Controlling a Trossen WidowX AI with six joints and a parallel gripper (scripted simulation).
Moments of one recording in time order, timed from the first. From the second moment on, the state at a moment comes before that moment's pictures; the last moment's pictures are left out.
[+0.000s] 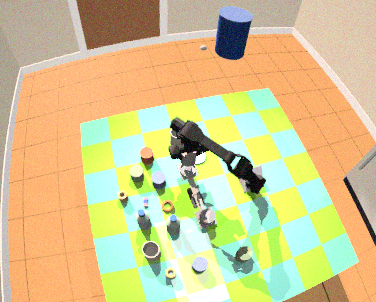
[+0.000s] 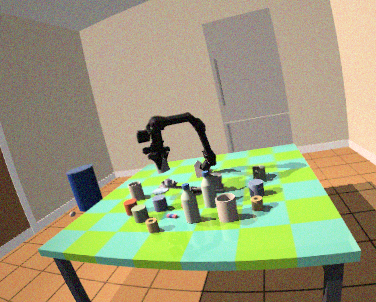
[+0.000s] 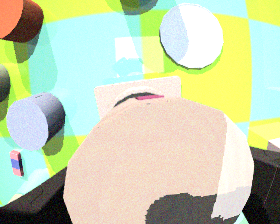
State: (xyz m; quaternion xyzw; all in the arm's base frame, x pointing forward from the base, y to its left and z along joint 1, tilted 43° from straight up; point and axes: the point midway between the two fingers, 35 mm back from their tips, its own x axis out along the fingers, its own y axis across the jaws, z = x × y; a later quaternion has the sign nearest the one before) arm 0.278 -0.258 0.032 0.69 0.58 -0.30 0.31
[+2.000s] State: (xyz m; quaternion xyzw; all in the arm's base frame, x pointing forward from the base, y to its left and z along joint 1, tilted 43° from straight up) arm 0.091 -0.246 -0.170 0.67 0.61 -0.30 0.30
